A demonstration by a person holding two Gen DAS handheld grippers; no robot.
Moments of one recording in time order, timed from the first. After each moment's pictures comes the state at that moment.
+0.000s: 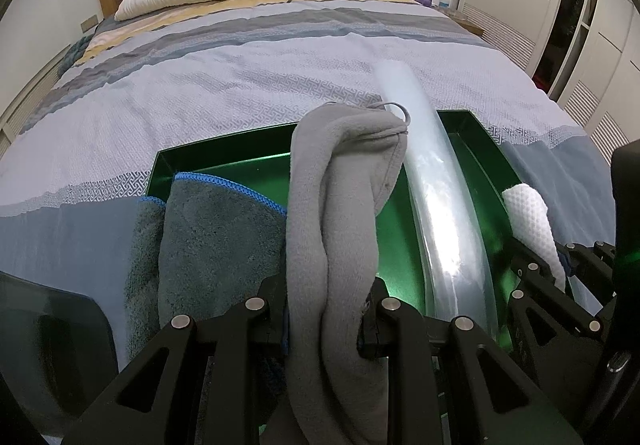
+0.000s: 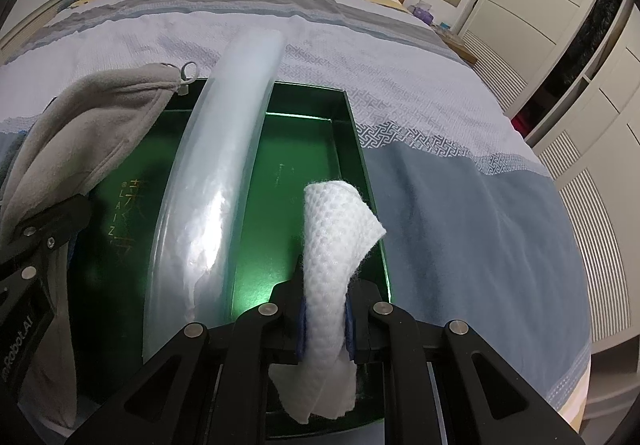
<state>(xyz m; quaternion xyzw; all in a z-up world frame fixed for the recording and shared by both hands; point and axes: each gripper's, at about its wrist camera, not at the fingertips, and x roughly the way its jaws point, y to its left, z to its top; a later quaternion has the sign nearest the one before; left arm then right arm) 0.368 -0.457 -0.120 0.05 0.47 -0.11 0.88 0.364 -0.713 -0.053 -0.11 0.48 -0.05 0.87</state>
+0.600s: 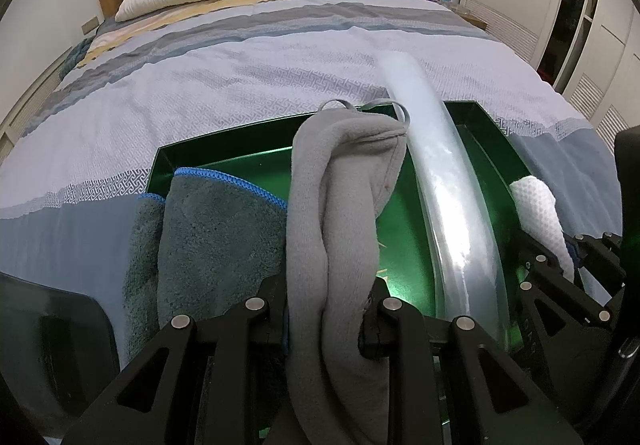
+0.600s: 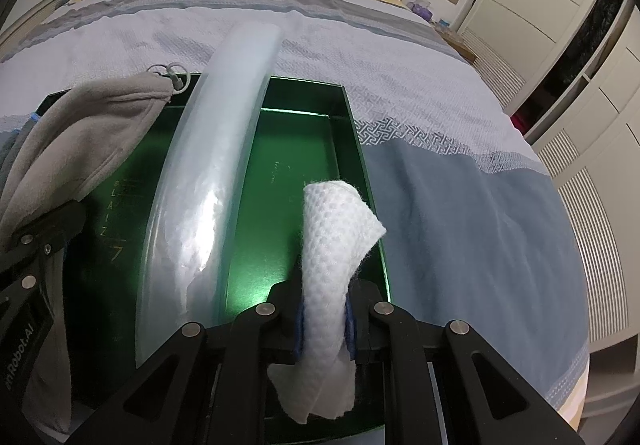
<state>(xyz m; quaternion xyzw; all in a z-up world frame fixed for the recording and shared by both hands) 0.370 -0.458 -0.127 0.06 0.47 -0.10 0.87 0.369 -0.715 -0.057 -0.11 0.49 -0.06 0.86</state>
